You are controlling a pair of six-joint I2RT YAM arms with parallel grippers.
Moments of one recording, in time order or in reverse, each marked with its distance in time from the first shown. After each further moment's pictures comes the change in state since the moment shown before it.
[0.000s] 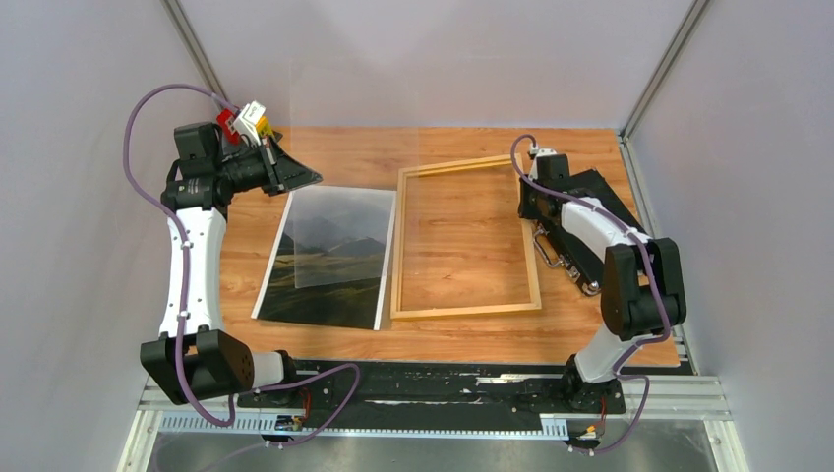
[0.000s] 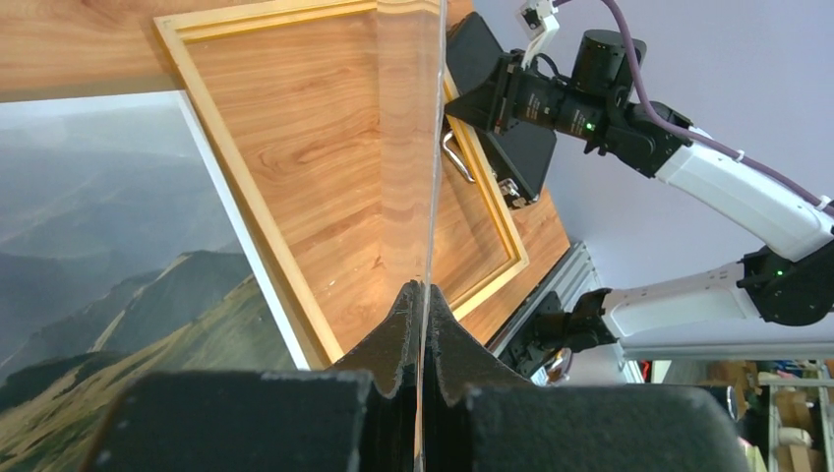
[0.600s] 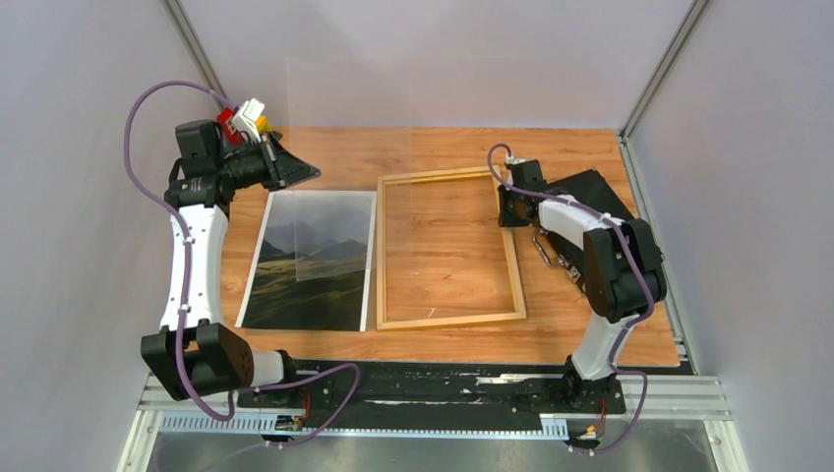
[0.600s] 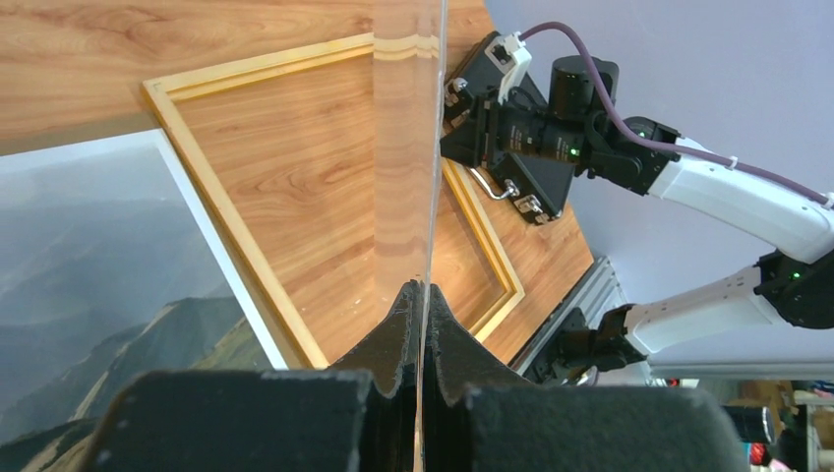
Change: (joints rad) left arm 0.000 0.017 -0.008 0.065 -0.031 0.002; right arm 0.101 0.135 0.040 -0.003 0.006 0.051
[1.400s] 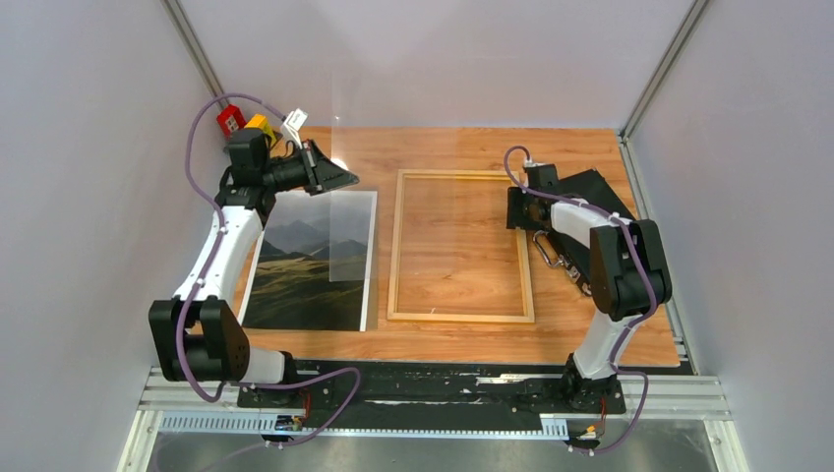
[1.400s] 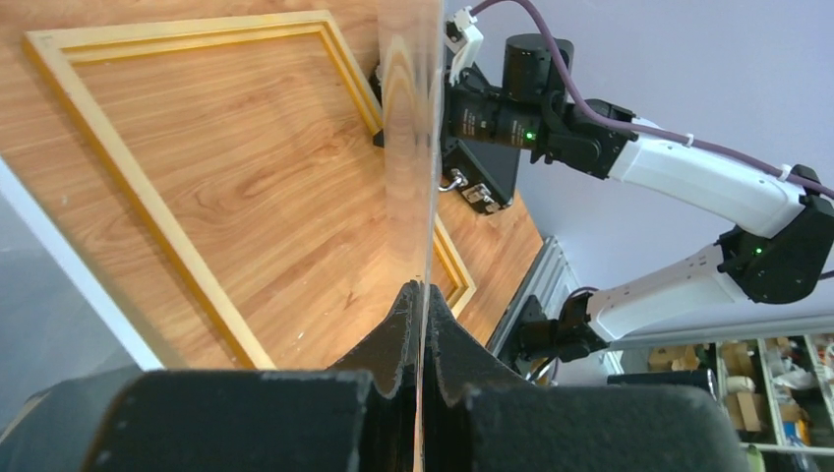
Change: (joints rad) left arm -0.169 0.063 -0.201 0.416 -0.003 -0.220; right arm -0.094 0.001 -0.058 0.041 0.016 0.011
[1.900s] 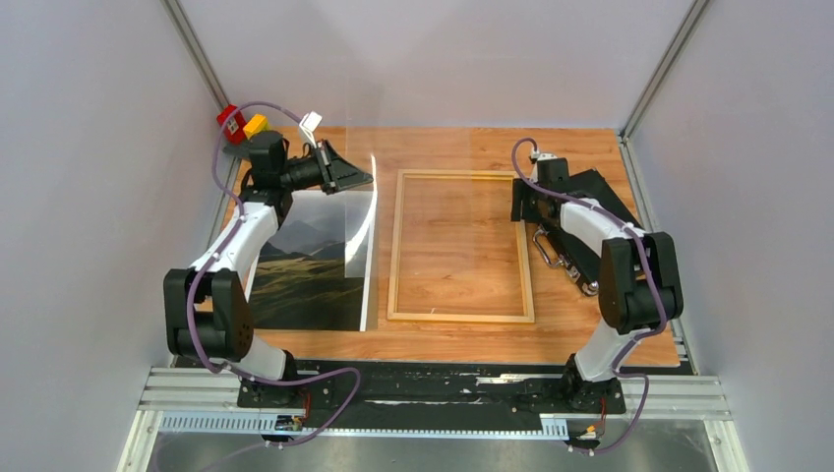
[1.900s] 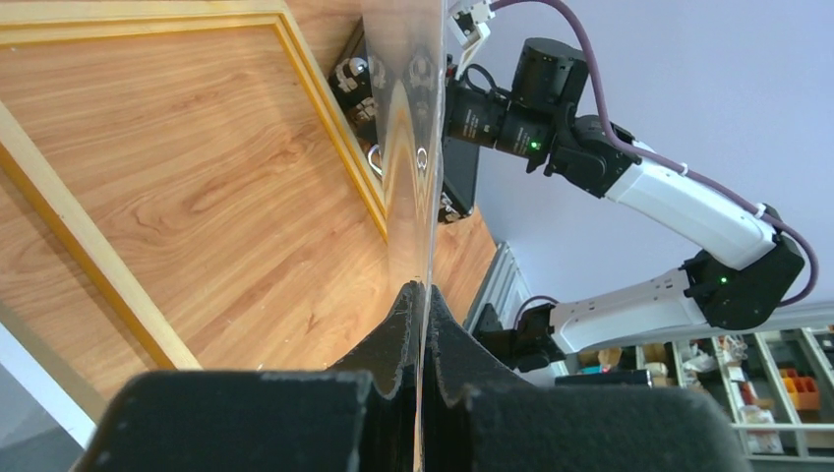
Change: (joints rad) left arm -0.073 0.115 -0.079 0.311 0.027 -0.221; right arm -0.016 -0.093 0.000 -0.010 -0.012 -0.049
